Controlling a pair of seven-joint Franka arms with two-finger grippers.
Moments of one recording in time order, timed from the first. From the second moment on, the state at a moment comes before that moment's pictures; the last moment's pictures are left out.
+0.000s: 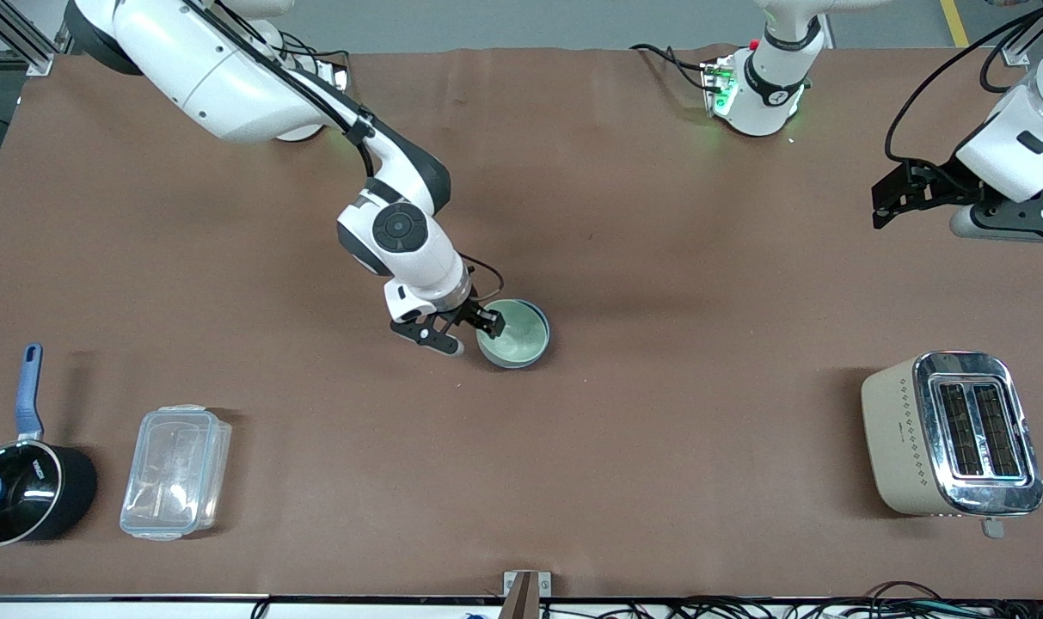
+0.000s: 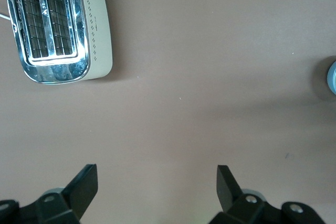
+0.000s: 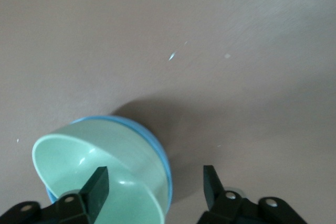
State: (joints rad) left arm 0.02 0.00 -0.17 -1.55 0.03 1.55 -0.02; right arm 0.06 0.68 0.66 -1.72 -0.46 2.38 1.33
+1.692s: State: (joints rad) left arm 0.02 0.00 -0.17 -1.55 0.03 1.55 -0.02; right arm -0.03 -0.12 0.00 -1.68 -0.02 1.61 0.08
